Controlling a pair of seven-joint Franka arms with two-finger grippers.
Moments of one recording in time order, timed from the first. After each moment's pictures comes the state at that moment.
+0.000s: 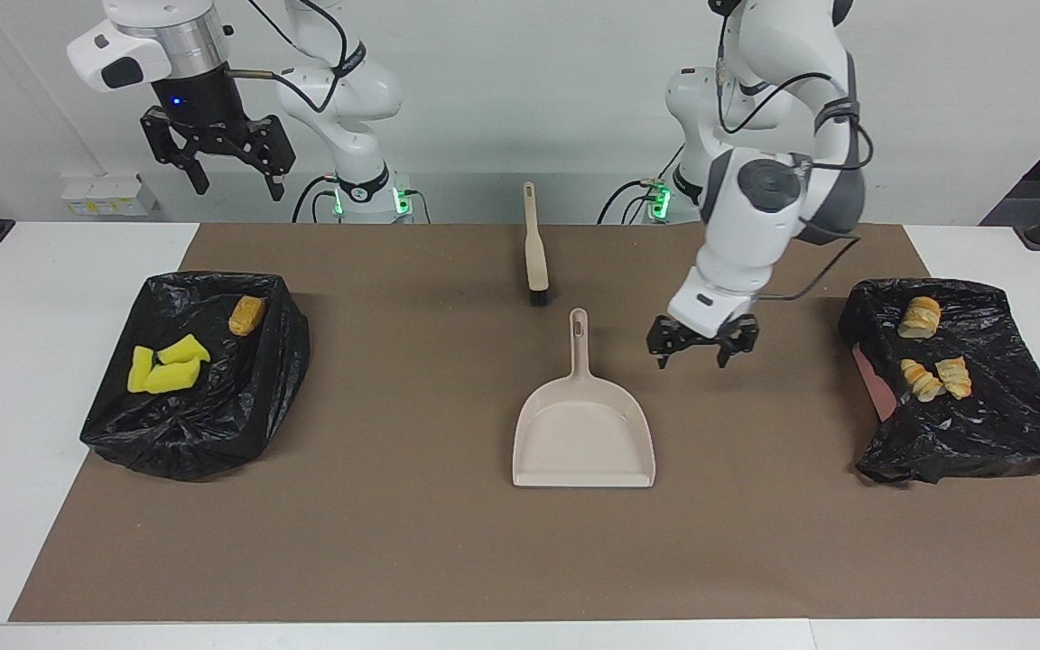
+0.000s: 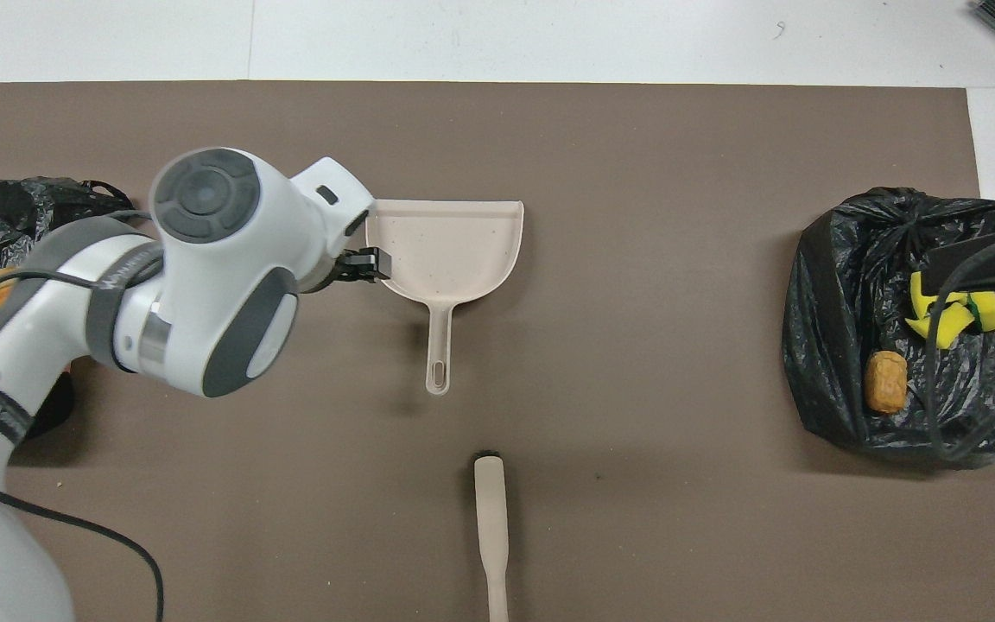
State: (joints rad) left arm -0.24 0.21 -0.07 -1.74 0.01 2.01 -0.24; right arm 0.01 -0.01 0.05 -1.38 -0.04 1.41 0.15
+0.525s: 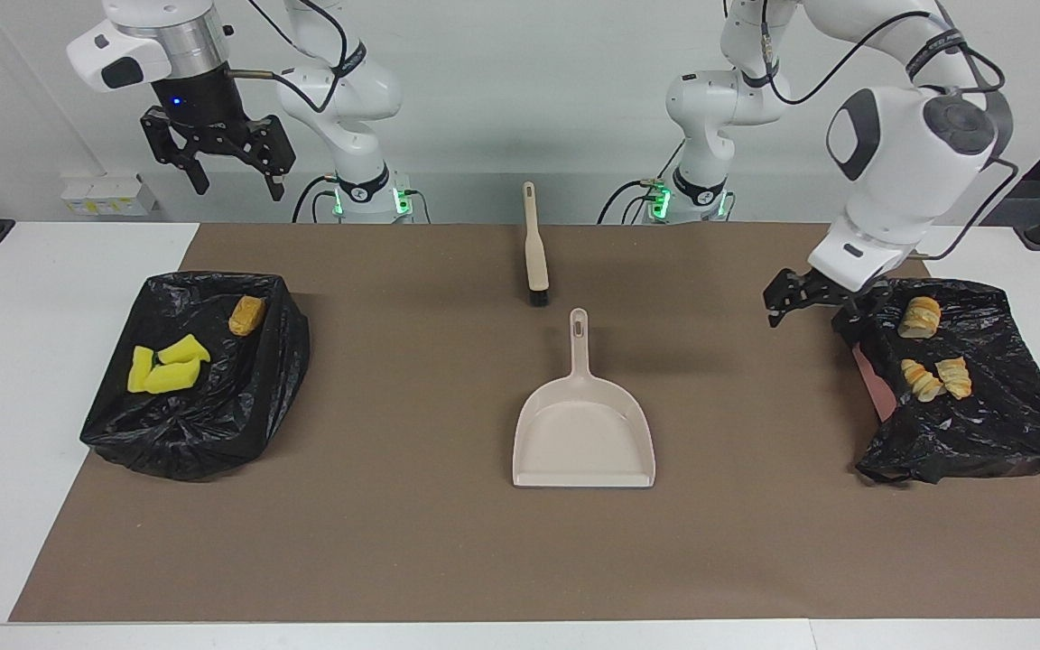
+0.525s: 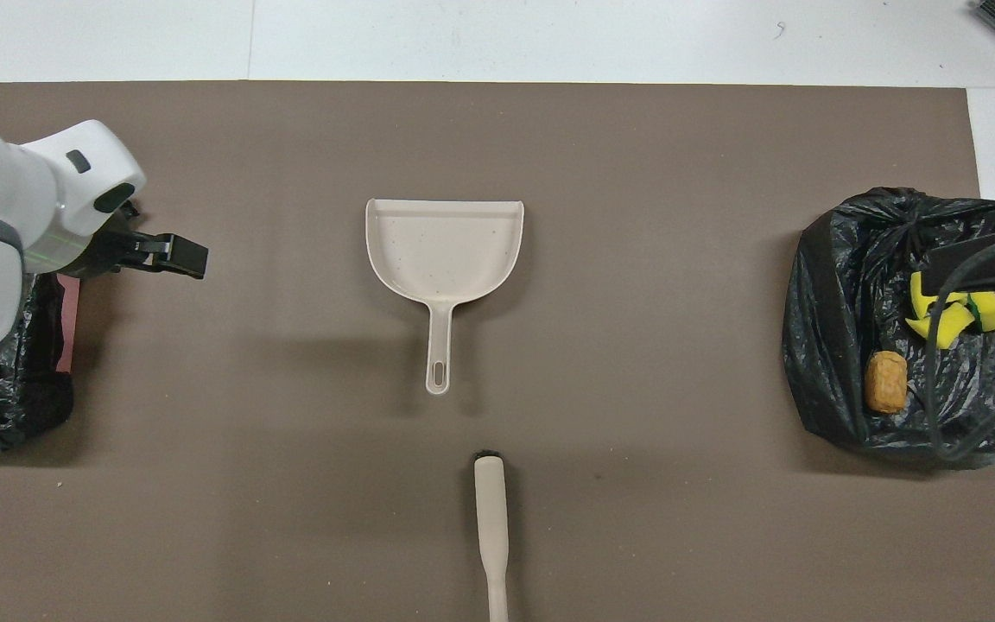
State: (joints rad) left arm -0.02 0.07 -0.07 -1.73 -0.02 1.82 0.05; right arm 0.01 -0.01 0.05 -1.38 -0.04 1.41 0.15
